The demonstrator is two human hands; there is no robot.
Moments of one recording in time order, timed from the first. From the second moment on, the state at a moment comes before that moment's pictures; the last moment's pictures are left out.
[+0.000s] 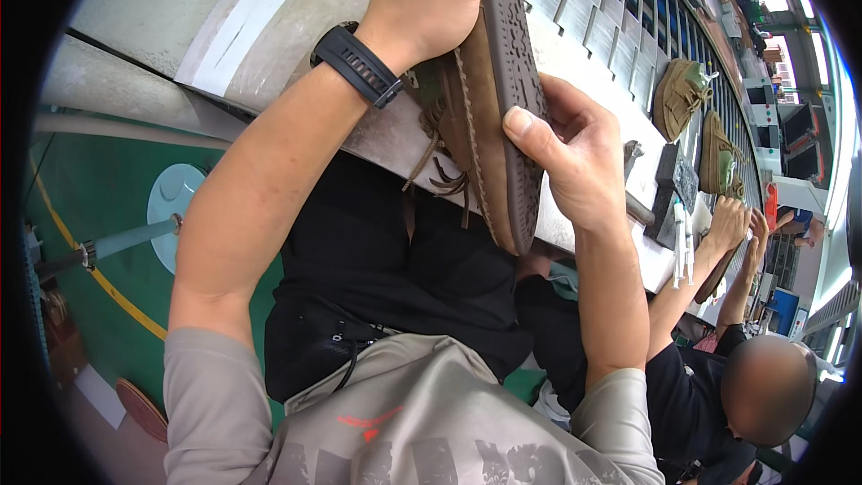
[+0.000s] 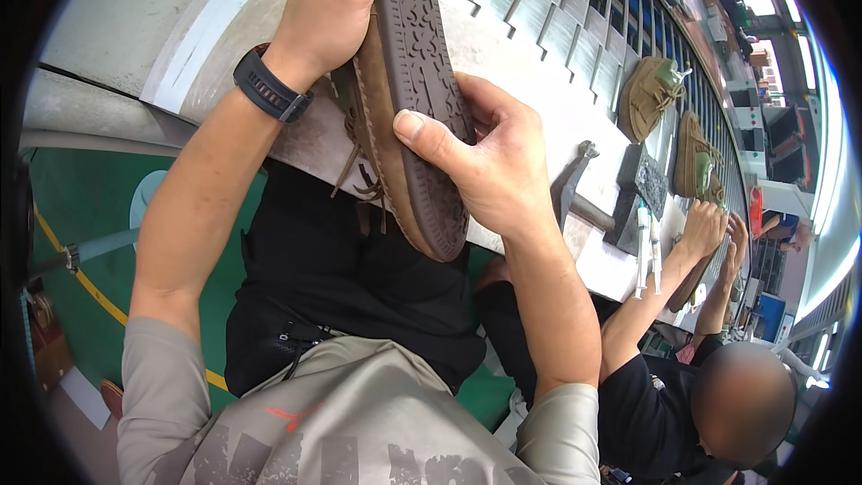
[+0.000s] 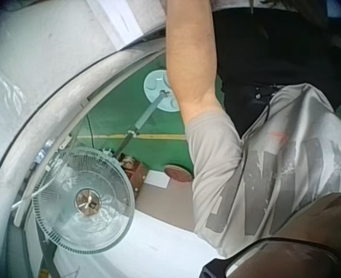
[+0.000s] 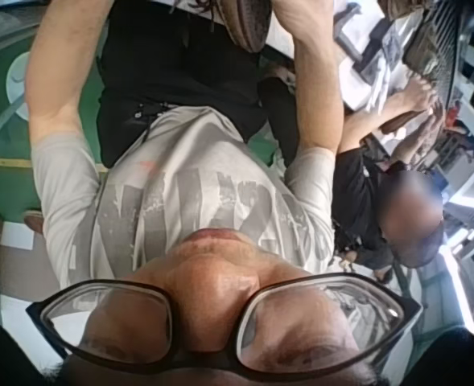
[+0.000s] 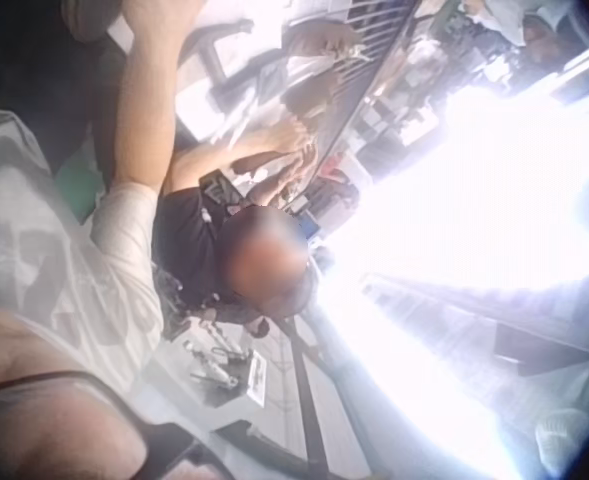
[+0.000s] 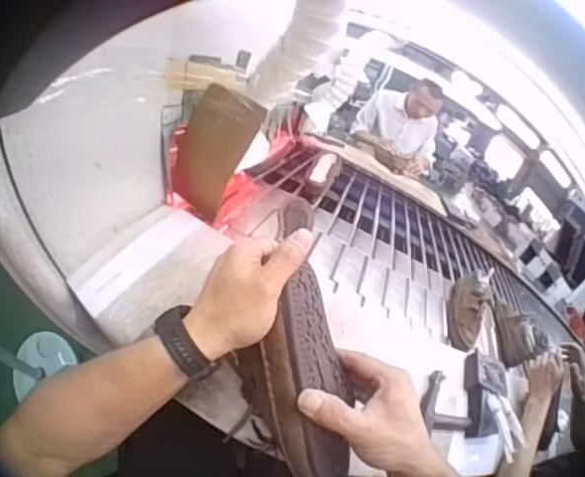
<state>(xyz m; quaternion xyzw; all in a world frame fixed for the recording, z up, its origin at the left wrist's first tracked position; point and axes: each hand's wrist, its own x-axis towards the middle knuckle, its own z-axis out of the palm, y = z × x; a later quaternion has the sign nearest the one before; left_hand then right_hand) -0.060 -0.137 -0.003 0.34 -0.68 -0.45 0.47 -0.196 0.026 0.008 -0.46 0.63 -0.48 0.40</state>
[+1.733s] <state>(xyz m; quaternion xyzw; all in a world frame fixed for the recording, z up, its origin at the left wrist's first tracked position) 0.085 0.005 0.008 0.23 -0.79 -0.15 0.55 -0.128 0.057 0.081 -0.76 0.49 -0.38 0.19</state>
